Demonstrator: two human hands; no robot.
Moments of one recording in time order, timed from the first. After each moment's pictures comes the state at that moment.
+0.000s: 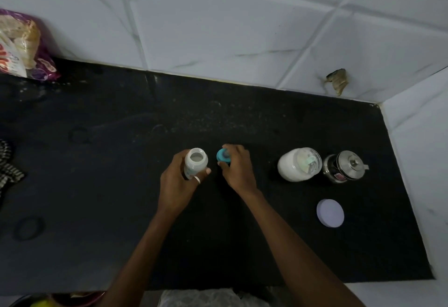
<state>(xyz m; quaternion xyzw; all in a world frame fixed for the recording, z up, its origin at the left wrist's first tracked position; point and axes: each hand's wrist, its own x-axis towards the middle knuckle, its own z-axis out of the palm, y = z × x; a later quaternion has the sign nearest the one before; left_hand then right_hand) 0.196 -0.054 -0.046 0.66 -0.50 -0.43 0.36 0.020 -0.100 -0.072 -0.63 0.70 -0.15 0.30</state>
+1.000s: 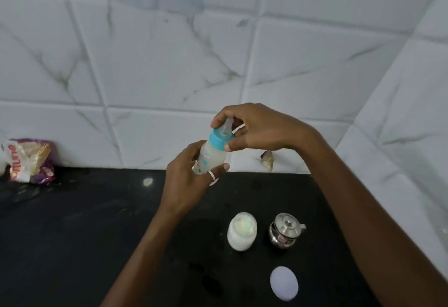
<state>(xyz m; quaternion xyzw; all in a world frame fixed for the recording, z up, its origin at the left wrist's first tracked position) 0.045 -0.084 0.186 0.50 -0.64 -0.29 0.51 -0.132 -0.111 0.331 -0.83 0.49 -0.13 0.24</state>
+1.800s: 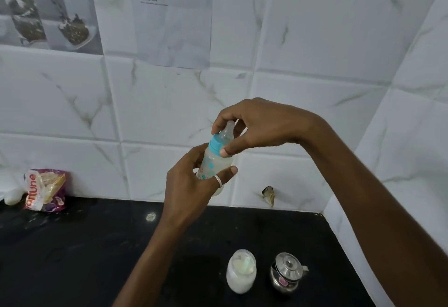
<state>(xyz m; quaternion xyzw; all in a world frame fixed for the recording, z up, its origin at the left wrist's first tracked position) 0.027 -0.058 0.272 0.50 -0.61 -0.26 0.56 -0.131 -0.093 0.424 -0.89 0.44 -0.09 0.11</state>
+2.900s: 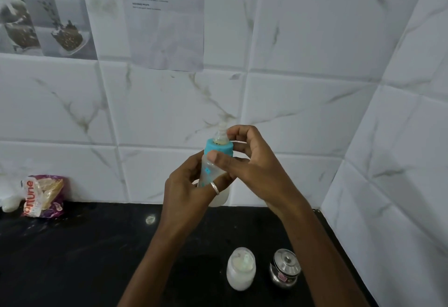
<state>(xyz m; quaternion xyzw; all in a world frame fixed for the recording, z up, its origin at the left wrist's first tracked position) 0.026 -0.033 0.280 0.42 -0.60 -0.34 0.58 -0.122 -0.045 0.332 -0.67 0.43 -0.49 0.36</state>
